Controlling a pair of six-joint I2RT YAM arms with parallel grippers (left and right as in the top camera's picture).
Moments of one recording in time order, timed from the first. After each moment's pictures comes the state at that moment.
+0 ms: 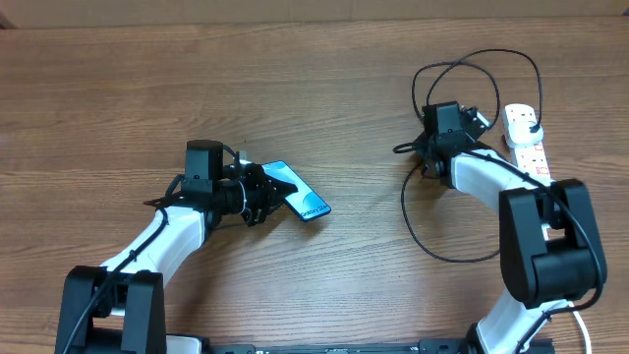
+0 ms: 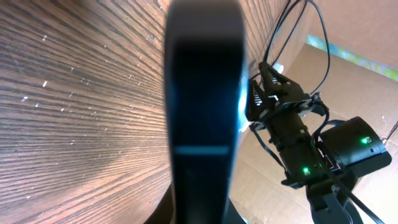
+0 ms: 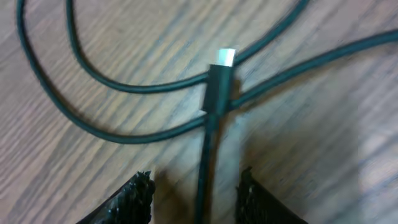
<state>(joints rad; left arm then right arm) -0.13 1.56 0.68 -0.06 0.85 -1.15 0.17 1.90 1.01 -0.14 0.31 0.91</state>
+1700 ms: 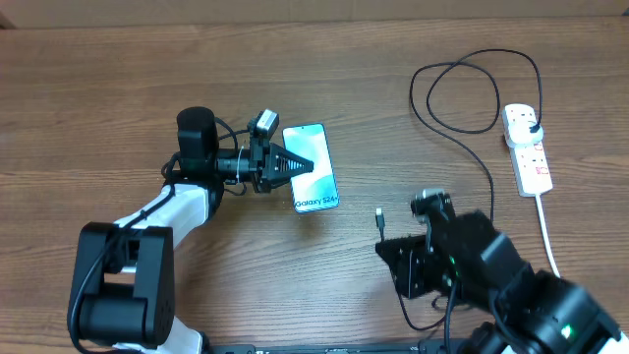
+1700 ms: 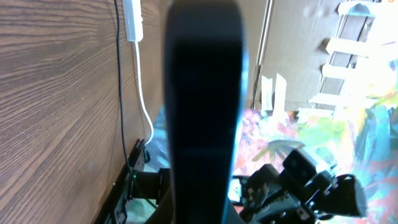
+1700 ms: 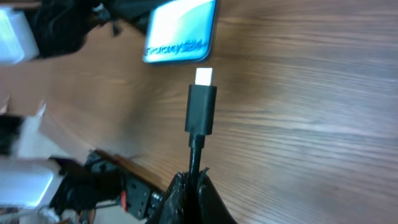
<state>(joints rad) -0.11 1.74 0.80 0.52 1.50 -1.19 0.78 0.78 0.97 -0.94 -0.14 0.68</state>
